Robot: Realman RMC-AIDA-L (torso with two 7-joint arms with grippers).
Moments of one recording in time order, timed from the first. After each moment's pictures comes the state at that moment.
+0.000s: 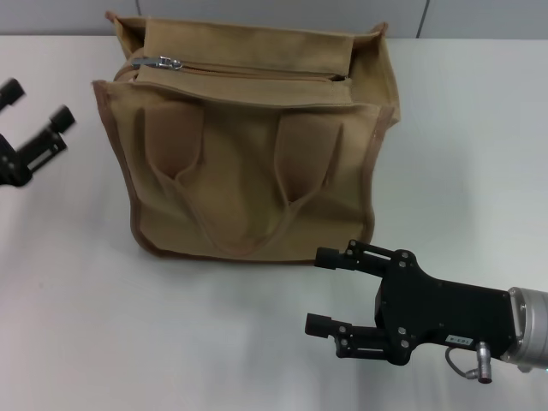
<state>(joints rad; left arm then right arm) -0.32 -2.07 0.23 0.43 1.71 1.60 -0.79 0.55 2.08 0.21 -0.07 -2.81 -1.74 0.69</state>
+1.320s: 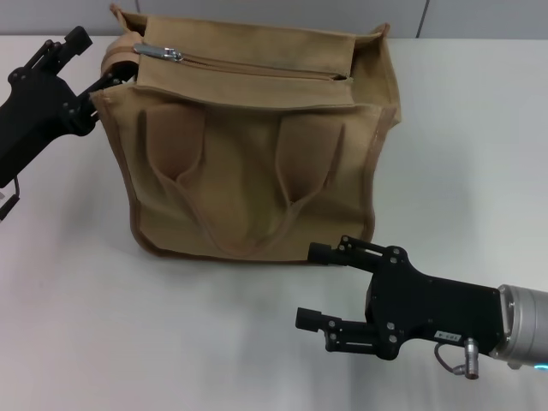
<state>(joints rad) -0.44 -2.07 0.37 0.32 1.57 1.57 -0.85 0.55 2.08 0.22 -0.03 -2.80 -1.70 0.67</state>
